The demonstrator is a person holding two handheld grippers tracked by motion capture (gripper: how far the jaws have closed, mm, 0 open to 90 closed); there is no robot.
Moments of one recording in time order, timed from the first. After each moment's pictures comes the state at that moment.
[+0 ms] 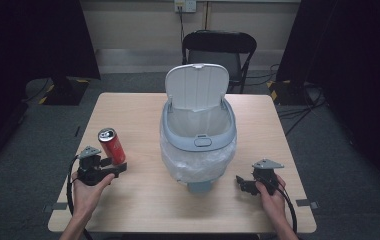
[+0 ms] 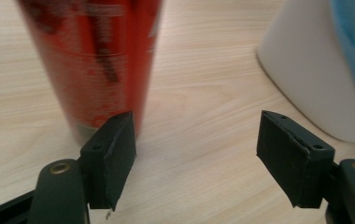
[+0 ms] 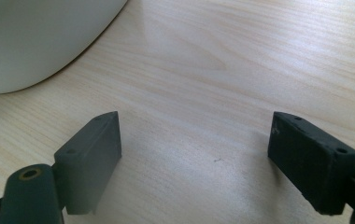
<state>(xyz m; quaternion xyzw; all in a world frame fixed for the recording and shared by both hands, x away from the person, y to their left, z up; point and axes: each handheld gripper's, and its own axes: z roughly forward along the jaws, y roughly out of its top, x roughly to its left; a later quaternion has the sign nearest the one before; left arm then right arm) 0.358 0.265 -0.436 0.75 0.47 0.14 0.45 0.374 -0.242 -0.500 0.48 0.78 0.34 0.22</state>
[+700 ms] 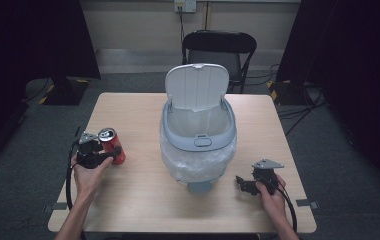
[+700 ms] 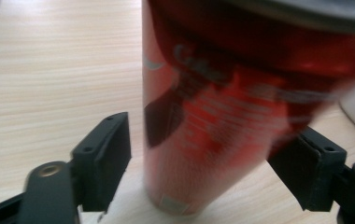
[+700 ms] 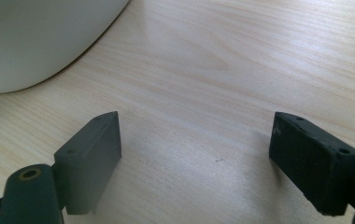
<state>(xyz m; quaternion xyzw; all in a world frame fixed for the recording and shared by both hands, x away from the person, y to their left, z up) 0.375 0.299 -0.451 0.71 0.56 0.18 0.39 0.374 -0.241 -0.500 0.47 0.78 0.34 0.22</state>
